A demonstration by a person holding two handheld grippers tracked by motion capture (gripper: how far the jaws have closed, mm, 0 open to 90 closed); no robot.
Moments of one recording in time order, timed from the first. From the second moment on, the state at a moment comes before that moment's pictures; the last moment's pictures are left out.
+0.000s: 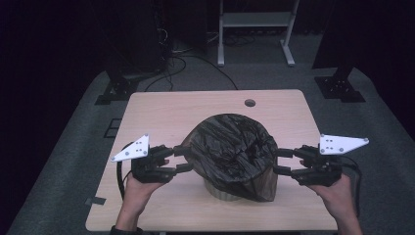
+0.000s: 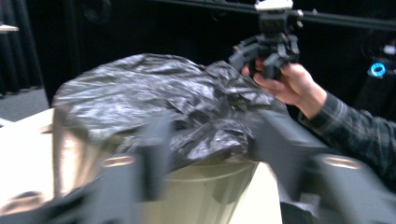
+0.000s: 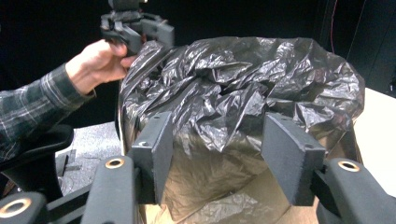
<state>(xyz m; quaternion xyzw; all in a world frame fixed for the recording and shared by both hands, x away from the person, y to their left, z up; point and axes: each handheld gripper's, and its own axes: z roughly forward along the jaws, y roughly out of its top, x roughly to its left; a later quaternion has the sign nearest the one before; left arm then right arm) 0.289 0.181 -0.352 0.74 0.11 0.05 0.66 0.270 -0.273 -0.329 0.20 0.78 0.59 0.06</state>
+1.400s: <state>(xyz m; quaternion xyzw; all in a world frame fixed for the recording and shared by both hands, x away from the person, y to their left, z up) 0.308 0.223 -0.367 0.74 0.17 0.07 0.65 0.294 -0.283 -0.354 0.21 0.80 0.56 0.08</state>
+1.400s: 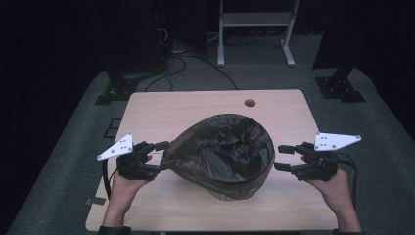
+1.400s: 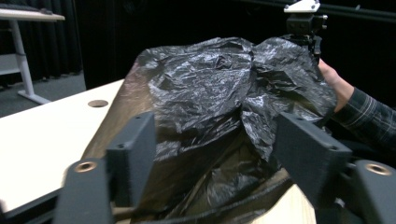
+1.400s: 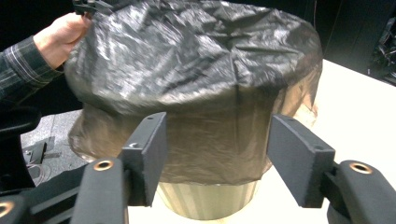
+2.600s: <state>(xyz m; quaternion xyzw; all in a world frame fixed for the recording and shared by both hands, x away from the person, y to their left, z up) 0.326 0.192 -0.389 0.78 0.12 0.03 0.61 0.305 -0.277 -0.381 0.19 0.82 0.54 0.05</state>
